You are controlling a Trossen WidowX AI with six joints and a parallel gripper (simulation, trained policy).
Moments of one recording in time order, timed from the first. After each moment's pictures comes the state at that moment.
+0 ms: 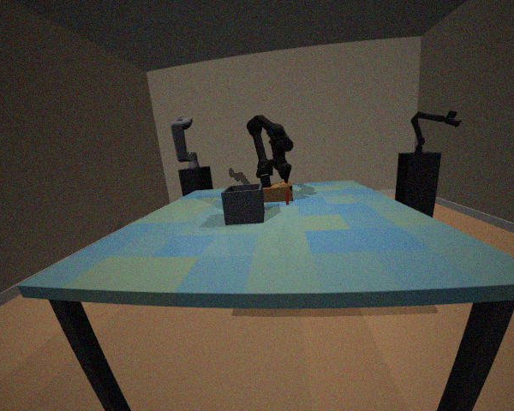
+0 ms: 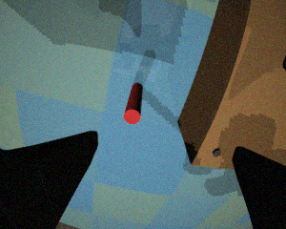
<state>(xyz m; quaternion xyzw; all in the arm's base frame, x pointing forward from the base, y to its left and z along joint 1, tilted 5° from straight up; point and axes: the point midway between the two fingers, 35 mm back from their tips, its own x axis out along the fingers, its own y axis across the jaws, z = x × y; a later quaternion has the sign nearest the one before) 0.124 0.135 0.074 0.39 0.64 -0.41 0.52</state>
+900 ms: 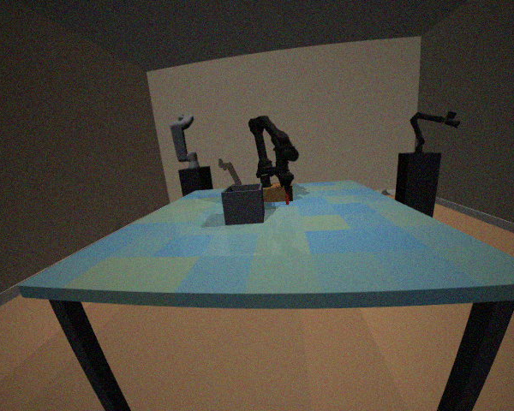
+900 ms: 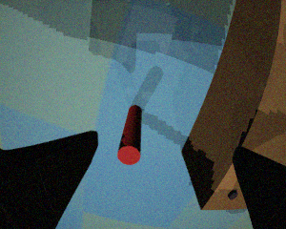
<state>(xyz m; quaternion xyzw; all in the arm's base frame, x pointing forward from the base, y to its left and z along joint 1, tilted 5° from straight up) 0.123 0.131 0.027 0.34 0.62 -0.43 0.56</state>
